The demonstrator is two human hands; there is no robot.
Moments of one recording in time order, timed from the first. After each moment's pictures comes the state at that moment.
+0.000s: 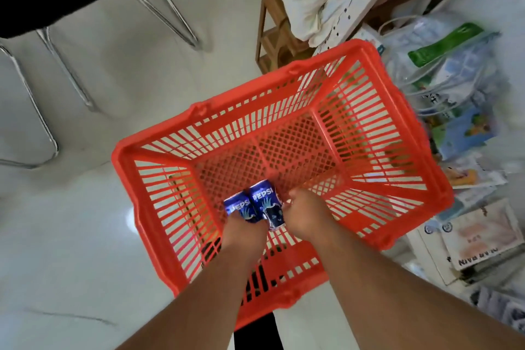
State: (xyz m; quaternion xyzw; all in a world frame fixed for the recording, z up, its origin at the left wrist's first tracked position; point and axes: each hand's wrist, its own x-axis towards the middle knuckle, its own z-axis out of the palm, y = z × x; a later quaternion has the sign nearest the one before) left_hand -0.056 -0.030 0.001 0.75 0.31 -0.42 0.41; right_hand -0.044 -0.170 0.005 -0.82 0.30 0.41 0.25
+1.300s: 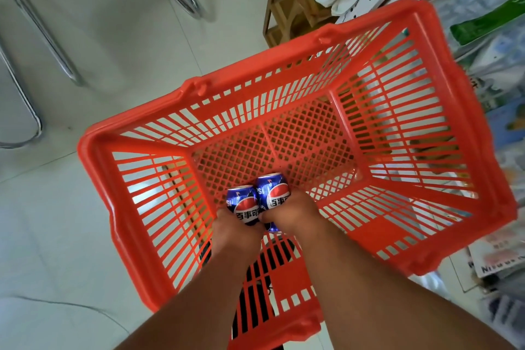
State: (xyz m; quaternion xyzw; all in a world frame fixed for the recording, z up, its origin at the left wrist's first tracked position) left_hand -0.062 -0.010 -0.071 0.76 0.36 -0.41 0.36; right_hand -0.048 -0.146 -0.080 -0.70 0.43 0.42 0.39
